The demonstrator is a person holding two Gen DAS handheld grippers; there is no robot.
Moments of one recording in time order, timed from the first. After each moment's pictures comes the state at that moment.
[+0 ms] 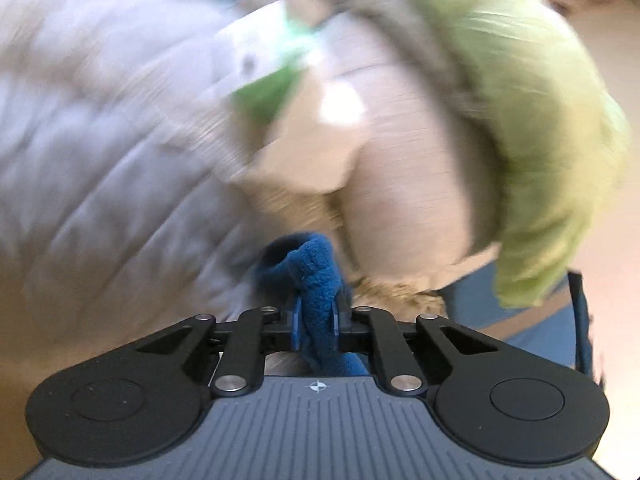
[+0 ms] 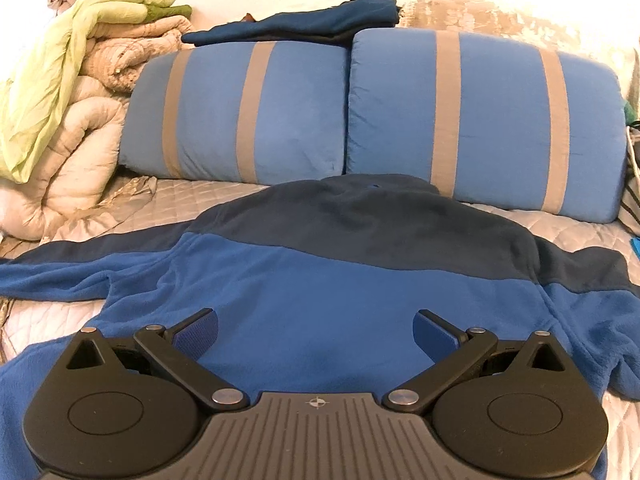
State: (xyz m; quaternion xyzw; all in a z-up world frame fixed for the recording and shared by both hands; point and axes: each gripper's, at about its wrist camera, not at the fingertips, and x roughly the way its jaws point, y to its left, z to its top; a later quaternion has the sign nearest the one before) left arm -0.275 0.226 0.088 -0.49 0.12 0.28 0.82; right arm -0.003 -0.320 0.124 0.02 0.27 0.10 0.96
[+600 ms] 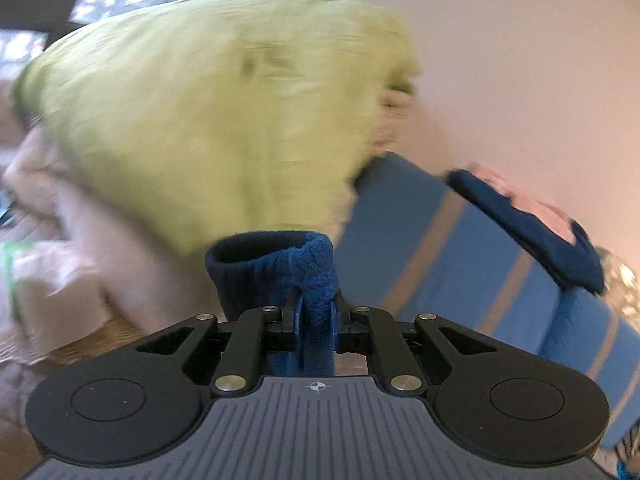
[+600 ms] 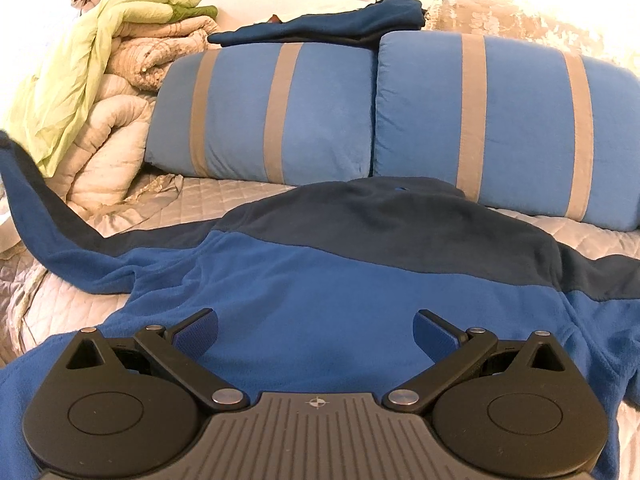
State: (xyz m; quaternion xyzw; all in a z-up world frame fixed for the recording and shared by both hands) left arm -0.154 0.085 0.252 -0.21 0.13 0.20 0.95; right arm -0.005 -0.315 0.123 0.02 0.26 0.14 0.96
